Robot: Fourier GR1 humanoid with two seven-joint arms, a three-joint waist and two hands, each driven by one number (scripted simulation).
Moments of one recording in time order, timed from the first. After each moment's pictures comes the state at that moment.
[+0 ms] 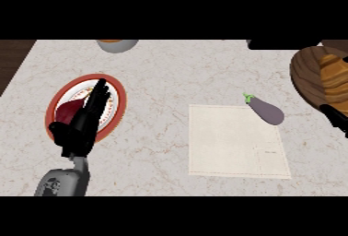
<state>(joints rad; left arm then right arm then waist) -0.15 0.07 -0.04 -1.55 -0.05 0.06 0.09 -0.33 -0.53 -0.24 -1.95 0.14 0.19 0.32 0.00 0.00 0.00</state>
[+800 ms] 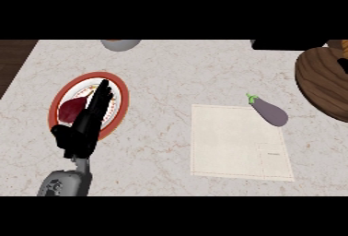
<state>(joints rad) -0.14 0.05 -0.05 -1.55 -0.05 0.05 0.08 -0.57 -0.69 -0.22 -1.35 0.44 0.12 0.11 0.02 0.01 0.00</state>
